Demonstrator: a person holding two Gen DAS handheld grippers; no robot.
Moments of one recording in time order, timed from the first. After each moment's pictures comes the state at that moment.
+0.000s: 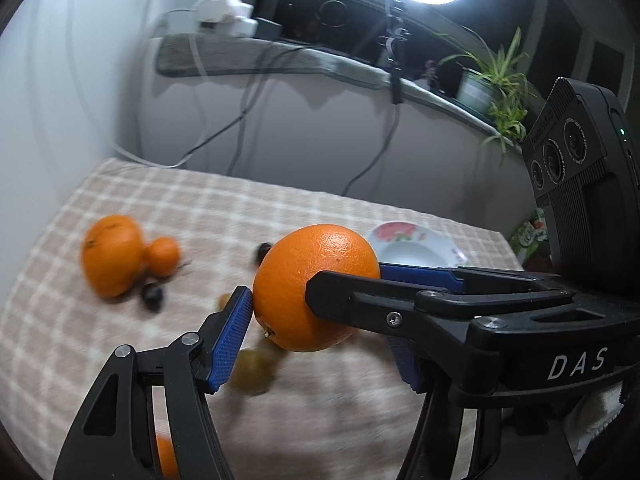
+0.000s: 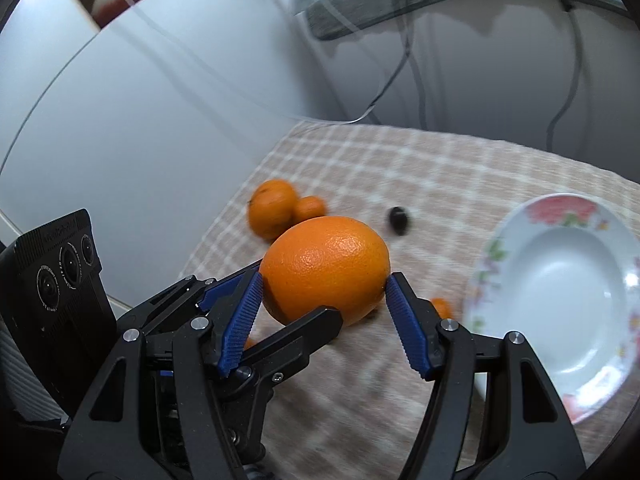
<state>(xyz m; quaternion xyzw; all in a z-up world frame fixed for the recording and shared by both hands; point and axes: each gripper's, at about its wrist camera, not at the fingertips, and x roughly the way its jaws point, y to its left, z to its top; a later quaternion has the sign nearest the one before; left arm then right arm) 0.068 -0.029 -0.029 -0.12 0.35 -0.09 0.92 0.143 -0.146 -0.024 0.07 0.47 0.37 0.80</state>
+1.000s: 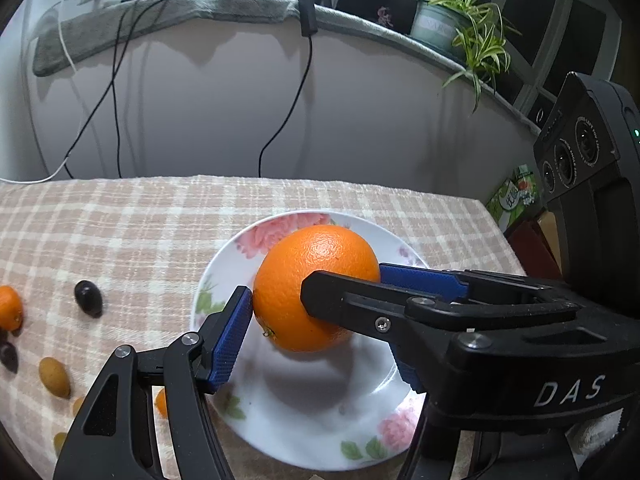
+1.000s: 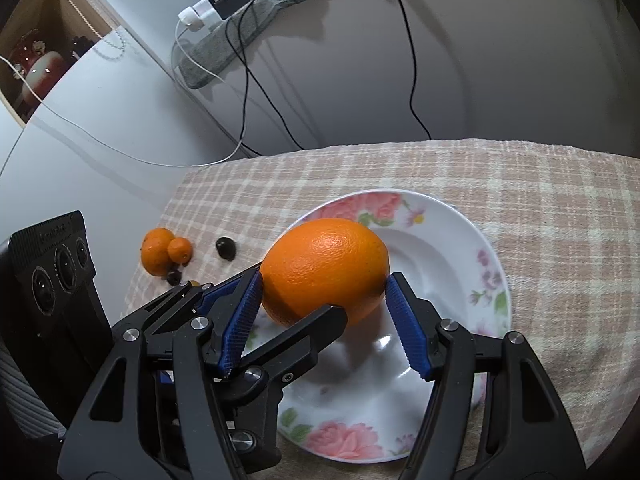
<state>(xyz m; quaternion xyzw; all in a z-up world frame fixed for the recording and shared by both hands) 0.157 -0.145 -0.060 -0.08 0.41 -0.15 0.90 0.207 -0.272 -0.072 0.13 0.49 0.27 0.82</state>
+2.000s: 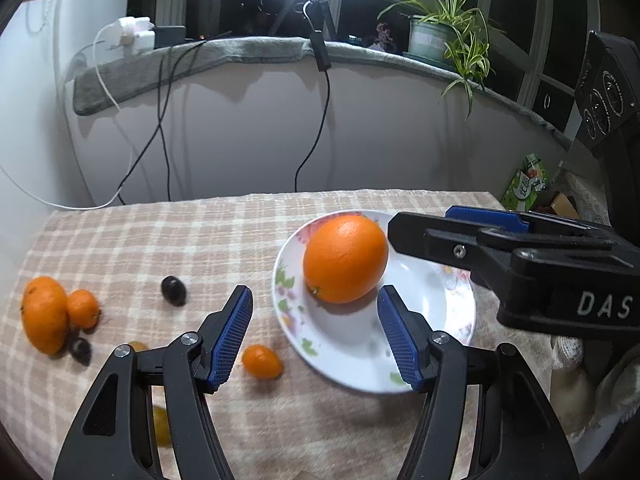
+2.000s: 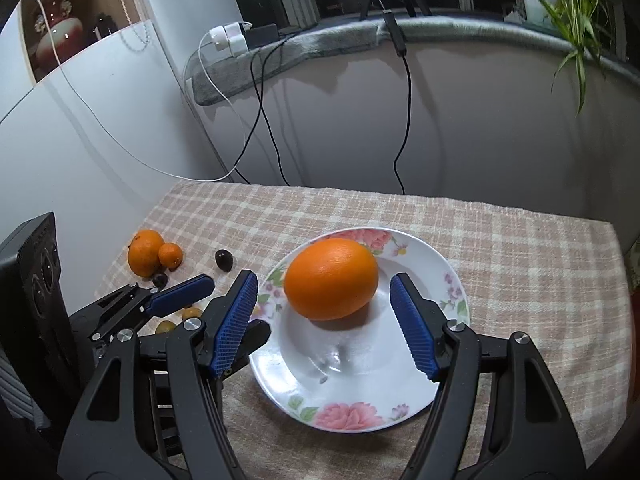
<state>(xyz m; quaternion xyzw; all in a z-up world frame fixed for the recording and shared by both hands) 0.102 -0.112 -0.033 -0.02 0.36 -0.12 0.92 0.154 -0.254 -0.021 0.04 0.40 0.21 0.89</state>
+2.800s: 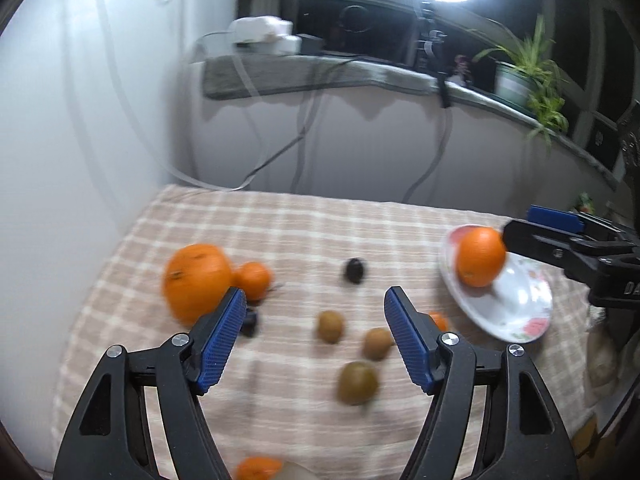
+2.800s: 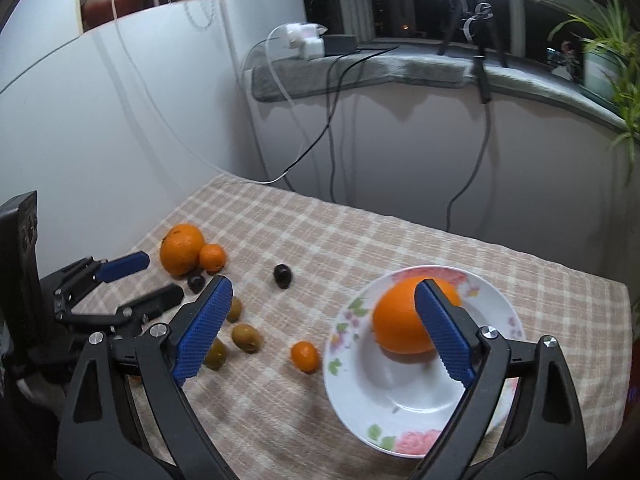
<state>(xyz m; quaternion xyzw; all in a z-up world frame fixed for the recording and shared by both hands) 0.060 0.024 -0.023 -0.05 0.35 0.00 0.94 0.137 -0.173 -0.005 -0.03 0.36 0.27 0.89</state>
